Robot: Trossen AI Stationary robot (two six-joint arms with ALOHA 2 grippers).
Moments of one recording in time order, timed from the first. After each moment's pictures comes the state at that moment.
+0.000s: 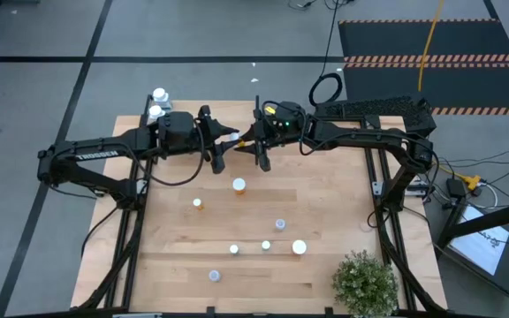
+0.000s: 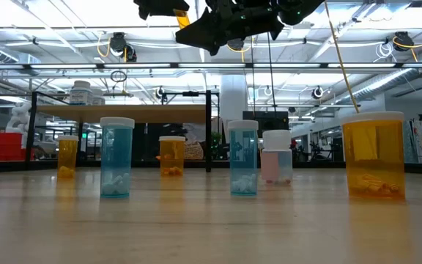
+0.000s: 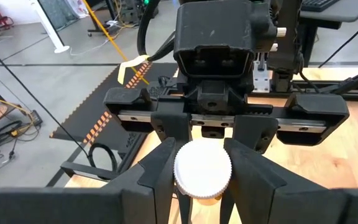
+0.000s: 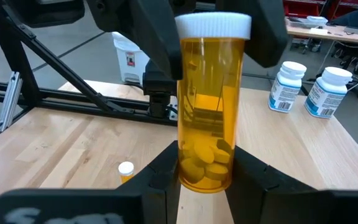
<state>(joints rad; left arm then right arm) 0.19 1.22 1.17 -0.27 -0.14 0.13 -0.31 1.71 1.33 0.14 -0.42 -0.17</state>
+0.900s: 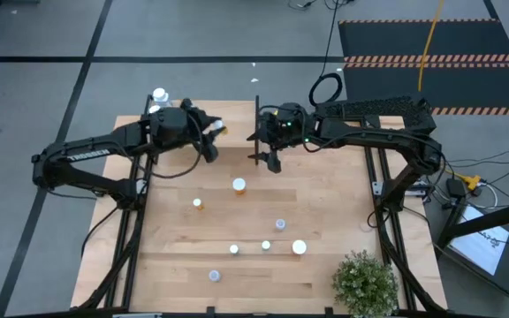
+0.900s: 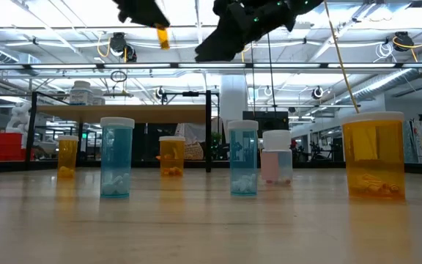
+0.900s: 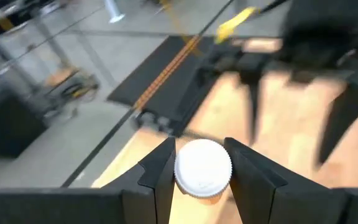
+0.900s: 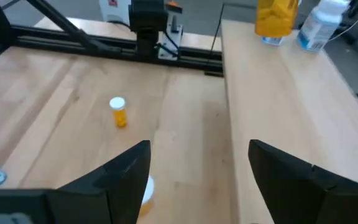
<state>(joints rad) 0.25 1.15 1.17 -0.42 -0.34 0.10 -0.31 1.64 1.33 -0.18 -0.31 -0.27</state>
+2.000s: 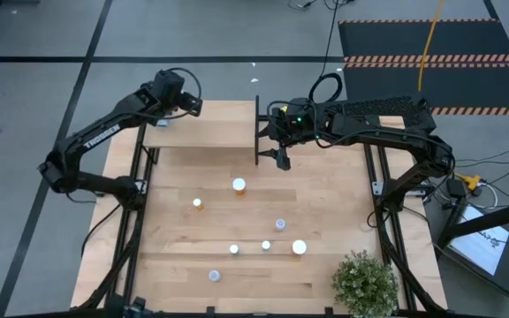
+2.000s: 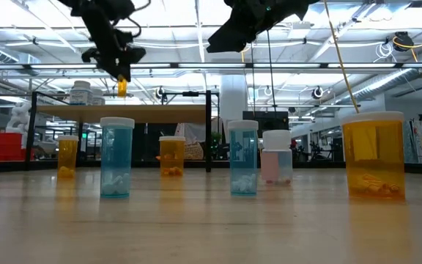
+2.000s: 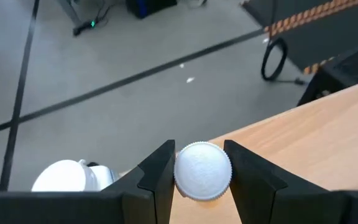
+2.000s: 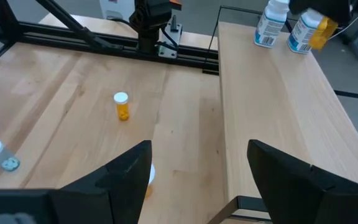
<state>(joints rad) 0.80 1.27 1.17 -0.61 -0.42 -0.17 -0.34 1.55 1.33 -0.29 -0.31 -0.30</state>
